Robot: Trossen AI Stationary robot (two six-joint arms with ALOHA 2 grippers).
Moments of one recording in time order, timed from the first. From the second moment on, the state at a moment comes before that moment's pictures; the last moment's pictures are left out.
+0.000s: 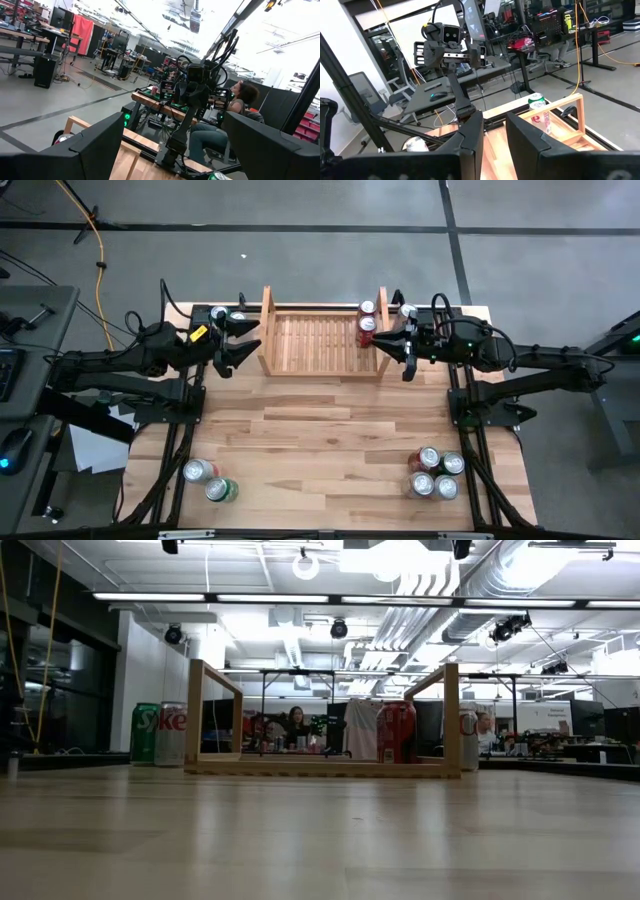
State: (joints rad) left arm 0.06 0.69 0.72 0.18 -0.22 -0.34; right arm -0.09 0.91 0.90 0.03 0.07 0.28
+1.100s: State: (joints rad) left arm 0.06 0.69 0.72 0.18 -0.24 -0.34; right arm -0.09 0.91 0.90 -0.01 0.08 0.33
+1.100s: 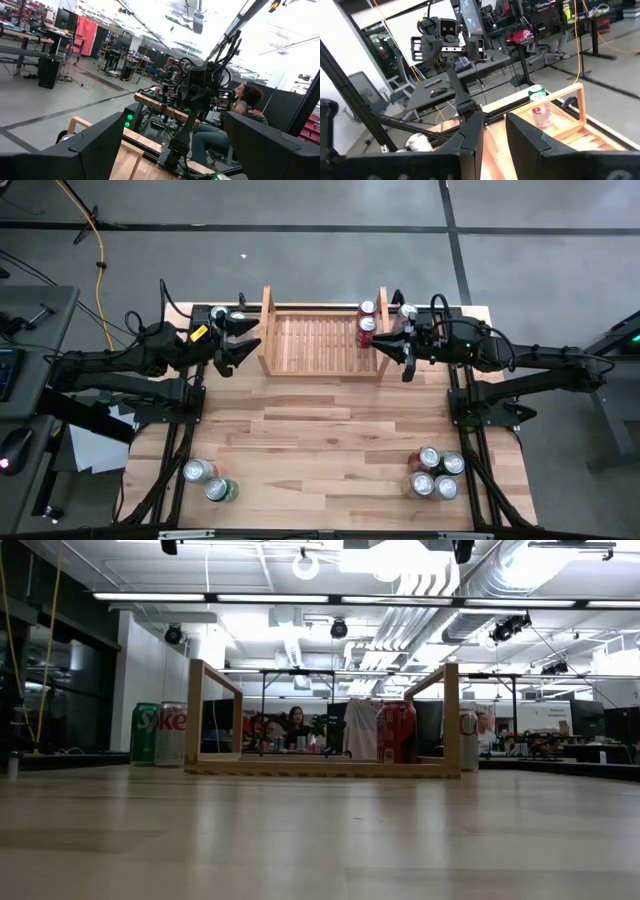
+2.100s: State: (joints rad) left arm 0.06 0.69 0.72 0.17 -0.25 -0.34; right arm -0.05 1.15 1.44 -0.95 -0.04 0.54
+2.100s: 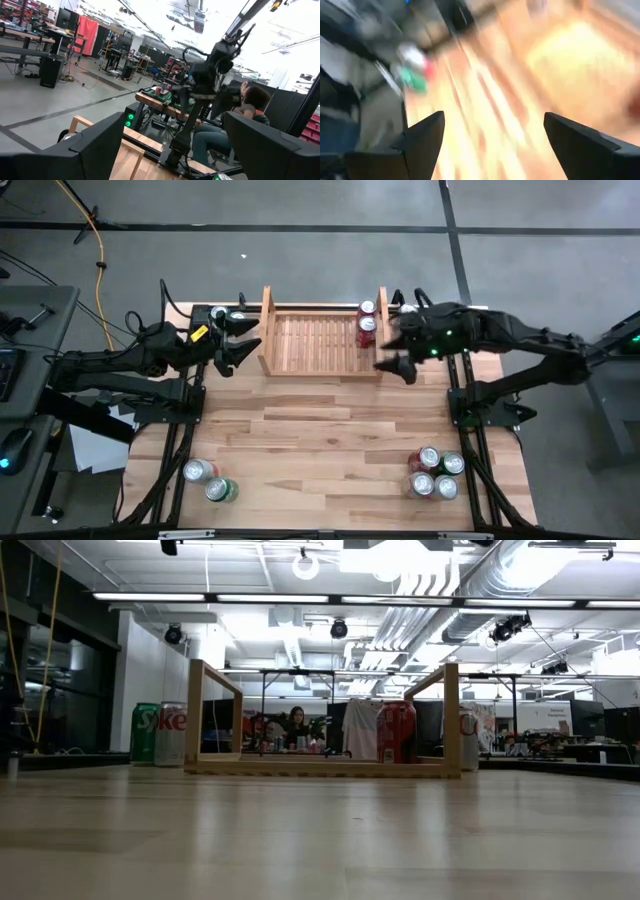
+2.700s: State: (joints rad) left arm 0.06 0.69 0.72 0.13 -0.25 -0.34; right arm 0.55 1.19 1.13 -1.31 -0.12 1.79
